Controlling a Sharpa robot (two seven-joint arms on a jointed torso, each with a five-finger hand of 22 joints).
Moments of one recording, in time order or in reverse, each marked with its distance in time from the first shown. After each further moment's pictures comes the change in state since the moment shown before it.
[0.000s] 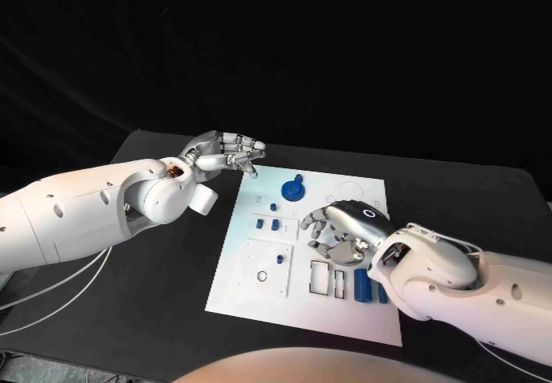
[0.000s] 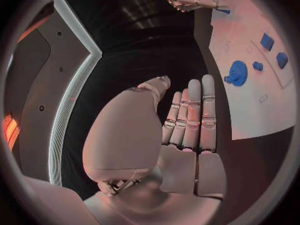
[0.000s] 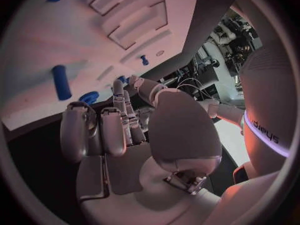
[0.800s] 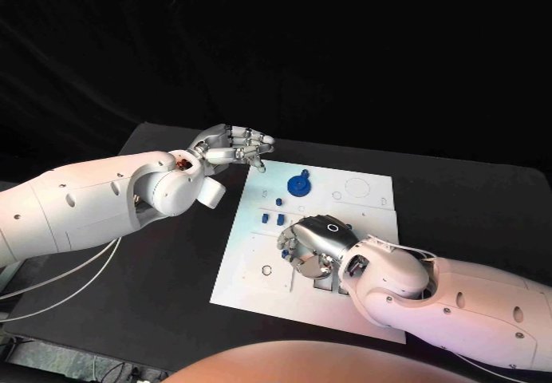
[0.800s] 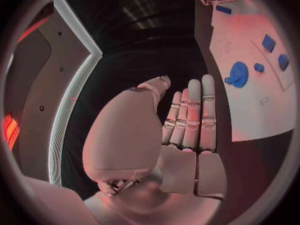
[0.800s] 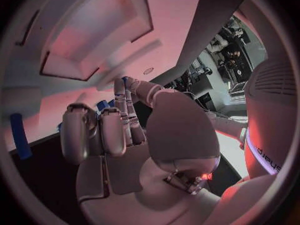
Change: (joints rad) left arm 0.000 0.008 0.000 -0.002 0.000 0.000 0.002; left_hand 0.000 0.000 0.000 0.000 0.000 0.000 0.000 -0.005 -0.001 0.004 -0.004 -0.004 0.000 0.000 0.000 0.000 0.000 0.000 0.000 0.000 0.004 0.000; right arm -0.072 0.185 -0.010 -0.098 -0.082 0.075 -0.032; right_hand 0.022 0.022 0.034 -0.021 -0.007 0.036 0.001 0.035 0.010 0.010 -0.009 0.017 0.003 0.000 0.000 0.000 0.020 0.000 0.004 -0.004 0.035 0.000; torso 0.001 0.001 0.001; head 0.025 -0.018
